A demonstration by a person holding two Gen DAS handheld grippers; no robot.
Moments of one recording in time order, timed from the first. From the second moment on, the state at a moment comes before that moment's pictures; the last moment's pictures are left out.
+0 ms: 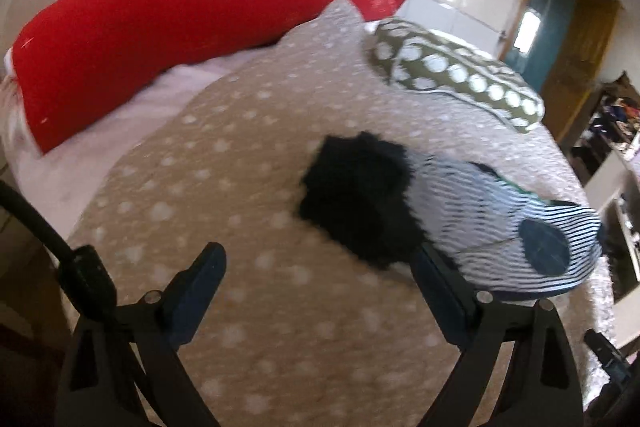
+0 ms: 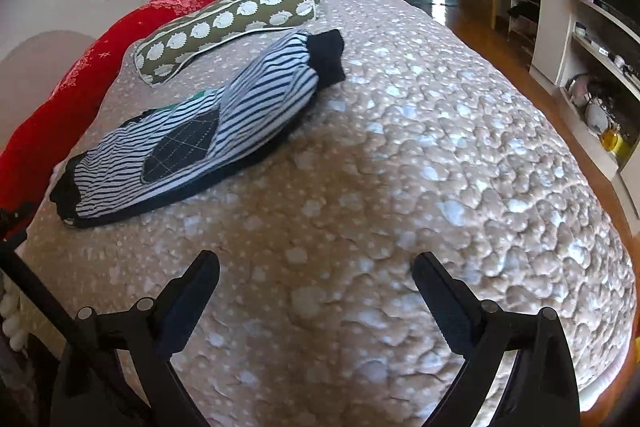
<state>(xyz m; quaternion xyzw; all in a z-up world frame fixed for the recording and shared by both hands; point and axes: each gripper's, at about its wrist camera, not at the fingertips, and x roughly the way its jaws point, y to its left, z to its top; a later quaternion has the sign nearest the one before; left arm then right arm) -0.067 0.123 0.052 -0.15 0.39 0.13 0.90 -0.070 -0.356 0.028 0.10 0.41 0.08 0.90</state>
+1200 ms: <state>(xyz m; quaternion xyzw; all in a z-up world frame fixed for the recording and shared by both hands) -0.081 0.061 0.058 -0.07 0.41 0.11 0.90 -0.093 -0.355 0.025 0.14 0.41 0.08 0.90</state>
